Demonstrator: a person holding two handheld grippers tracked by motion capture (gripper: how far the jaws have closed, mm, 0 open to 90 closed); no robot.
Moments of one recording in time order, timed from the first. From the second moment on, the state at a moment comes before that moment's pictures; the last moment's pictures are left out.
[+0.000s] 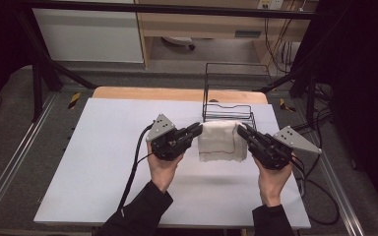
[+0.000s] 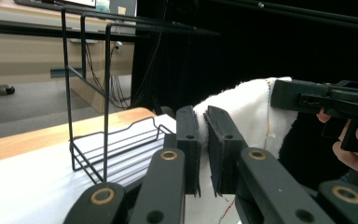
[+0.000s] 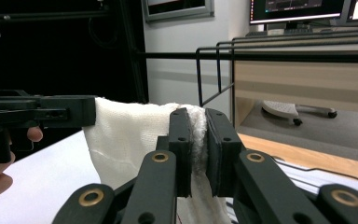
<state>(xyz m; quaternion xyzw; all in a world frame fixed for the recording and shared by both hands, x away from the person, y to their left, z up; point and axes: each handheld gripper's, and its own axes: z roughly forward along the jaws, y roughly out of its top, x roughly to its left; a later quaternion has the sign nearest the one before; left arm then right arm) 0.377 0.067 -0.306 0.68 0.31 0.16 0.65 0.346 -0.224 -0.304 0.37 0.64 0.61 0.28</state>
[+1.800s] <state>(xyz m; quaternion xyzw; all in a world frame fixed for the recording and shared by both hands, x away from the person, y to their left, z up) 0.415 0.052 -0.229 0.63 0.28 0.20 0.70 0.373 -0.227 -0.223 0.35 0.59 0.64 0.35</state>
